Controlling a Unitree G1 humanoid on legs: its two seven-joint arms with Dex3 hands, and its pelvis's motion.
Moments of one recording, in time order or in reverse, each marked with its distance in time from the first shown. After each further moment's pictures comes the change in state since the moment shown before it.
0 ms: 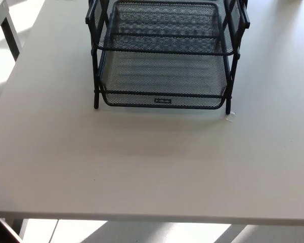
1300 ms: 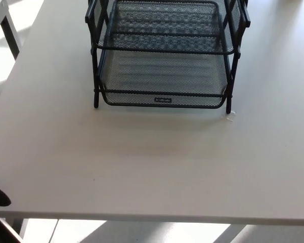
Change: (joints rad) left_arm 0.047 0.149 0.020 -0.174 0.045 -0.192 -0.061; right_arm 0.001 -0.531 -0.441 -0.615 -0.002 0.321 0.205
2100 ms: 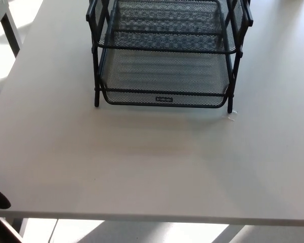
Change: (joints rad) left_arm 0.005 -0.003 0.005 0.004 0.007 -0.015 -0.013; right_arm -0.765 0.172 0.575 -0.396 -0.257 -0.059 -0.075
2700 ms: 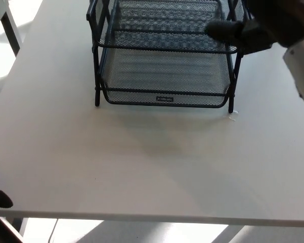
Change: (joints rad) left_arm -0.005 -0.011 0.007 -0.008 0.012 -0.010 -0.001; right_arm -0.220 0.394 0.347 -0.010 -0.195 0.028 0.124
